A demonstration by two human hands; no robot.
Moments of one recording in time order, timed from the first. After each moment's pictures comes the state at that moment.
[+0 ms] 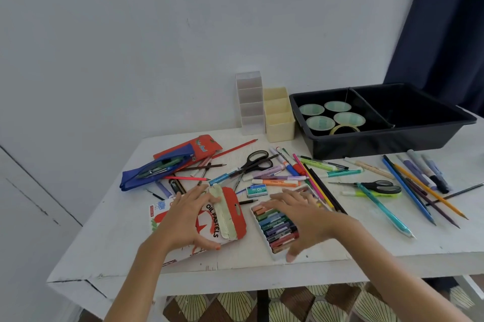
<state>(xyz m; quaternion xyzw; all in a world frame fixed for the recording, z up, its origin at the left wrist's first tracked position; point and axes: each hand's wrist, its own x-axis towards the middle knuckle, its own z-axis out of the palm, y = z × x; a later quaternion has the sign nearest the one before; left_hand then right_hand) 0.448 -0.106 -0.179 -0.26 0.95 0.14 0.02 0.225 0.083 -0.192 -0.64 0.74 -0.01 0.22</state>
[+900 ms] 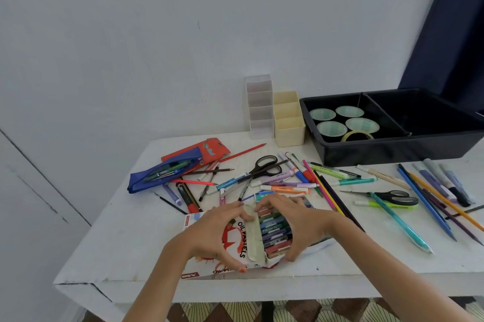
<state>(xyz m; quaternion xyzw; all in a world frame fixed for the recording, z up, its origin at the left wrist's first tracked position) 0.428 -0.088 -0.177 -0.18 0.94 0.27 0.09 0.222 0.049 -0.192 -0.68 0.66 -0.14 0.30</state>
